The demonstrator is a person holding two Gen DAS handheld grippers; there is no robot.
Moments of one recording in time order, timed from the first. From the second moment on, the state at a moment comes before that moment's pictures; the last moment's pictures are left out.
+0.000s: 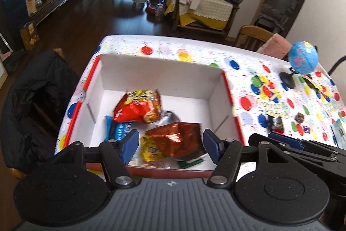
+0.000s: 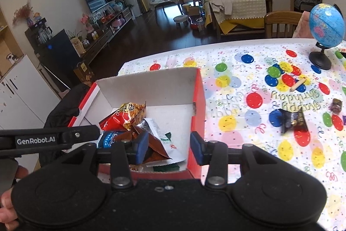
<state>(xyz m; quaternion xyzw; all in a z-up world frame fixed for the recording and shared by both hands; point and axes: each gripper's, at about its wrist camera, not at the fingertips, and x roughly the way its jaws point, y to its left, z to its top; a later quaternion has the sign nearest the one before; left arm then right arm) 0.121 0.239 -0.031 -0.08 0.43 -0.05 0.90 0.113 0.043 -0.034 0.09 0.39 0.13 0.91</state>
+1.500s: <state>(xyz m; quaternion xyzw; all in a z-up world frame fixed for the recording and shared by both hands) 0.152 -0.039 -0.059 -0.04 0.43 -0.13 0.89 0.093 -0.231 -0.054 0.11 0.36 0.02 0.93</state>
